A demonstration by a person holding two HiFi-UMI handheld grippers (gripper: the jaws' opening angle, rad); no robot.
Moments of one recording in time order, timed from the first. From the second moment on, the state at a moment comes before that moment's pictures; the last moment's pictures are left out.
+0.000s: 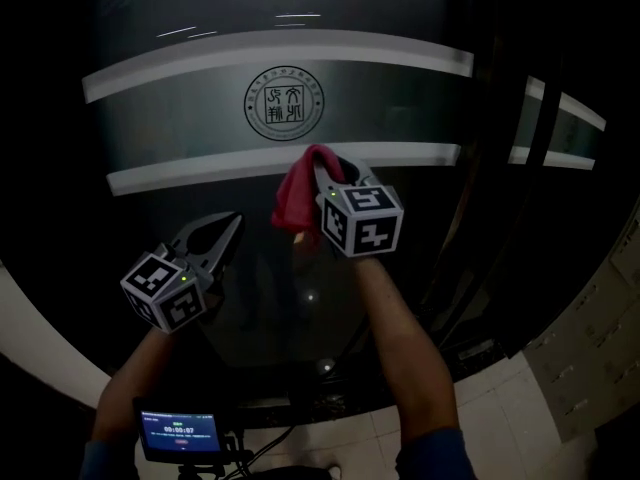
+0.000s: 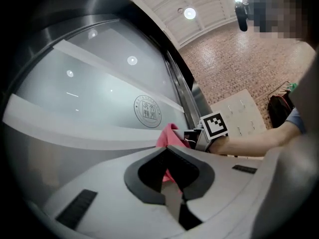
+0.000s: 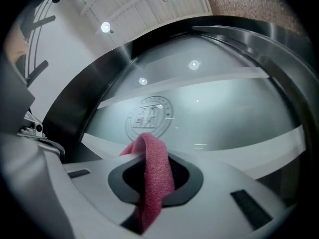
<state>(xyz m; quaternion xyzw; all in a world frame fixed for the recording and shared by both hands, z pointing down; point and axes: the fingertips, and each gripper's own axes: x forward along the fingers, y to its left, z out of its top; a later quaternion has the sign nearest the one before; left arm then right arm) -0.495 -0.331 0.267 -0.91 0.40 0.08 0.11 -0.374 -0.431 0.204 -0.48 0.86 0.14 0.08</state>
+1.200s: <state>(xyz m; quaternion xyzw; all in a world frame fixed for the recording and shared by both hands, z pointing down) -0.676 -0.319 0.315 -0.81 0.58 0.03 0.08 -0.621 -0.362 0.257 -0.32 0.93 0.11 0.11</state>
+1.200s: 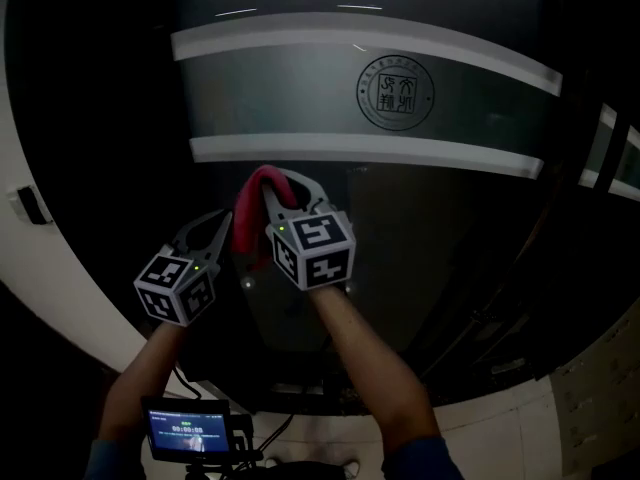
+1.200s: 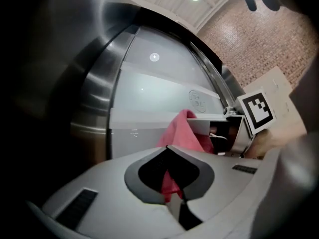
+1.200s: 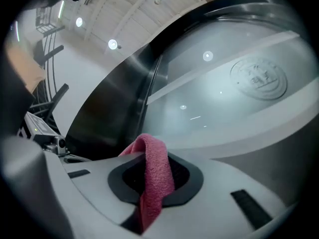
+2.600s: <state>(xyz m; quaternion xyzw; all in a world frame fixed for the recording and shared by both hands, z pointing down) -0.527 -0.363 0.332 -0.86 0.51 0.03 0.08 -0.380 -0.436 0.316 -0.49 0.87 0.08 0.05</state>
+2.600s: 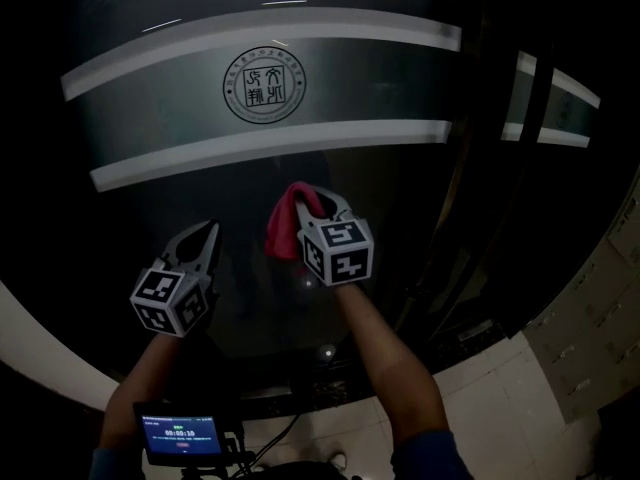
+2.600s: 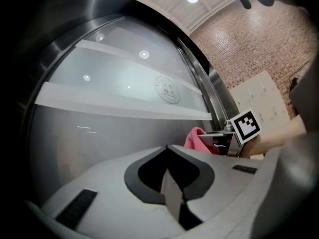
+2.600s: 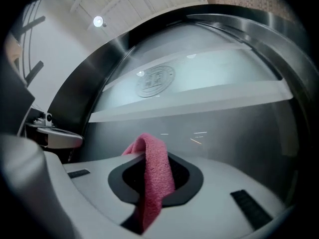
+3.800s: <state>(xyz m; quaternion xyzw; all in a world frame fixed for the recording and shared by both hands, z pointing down) -0.302 -0.346 0.309 -0.93 0.35 0.07 0.07 -0.207 -0.351 0.269 -0.56 0.82 0.10 0.07</state>
